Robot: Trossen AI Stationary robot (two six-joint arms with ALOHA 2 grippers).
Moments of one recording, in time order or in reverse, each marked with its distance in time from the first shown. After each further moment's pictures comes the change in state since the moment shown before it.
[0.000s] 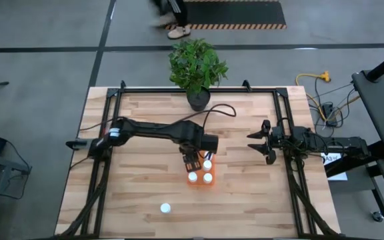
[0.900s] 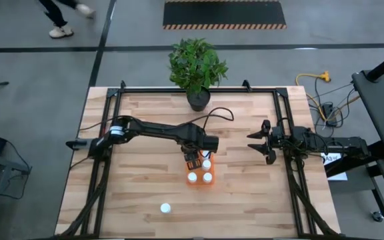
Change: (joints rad) left arm 0.041 0.001 -0.235 0.197 -0.025 0.017; right arm 0.000 0.000 0.000 0.000 0.000 0.000
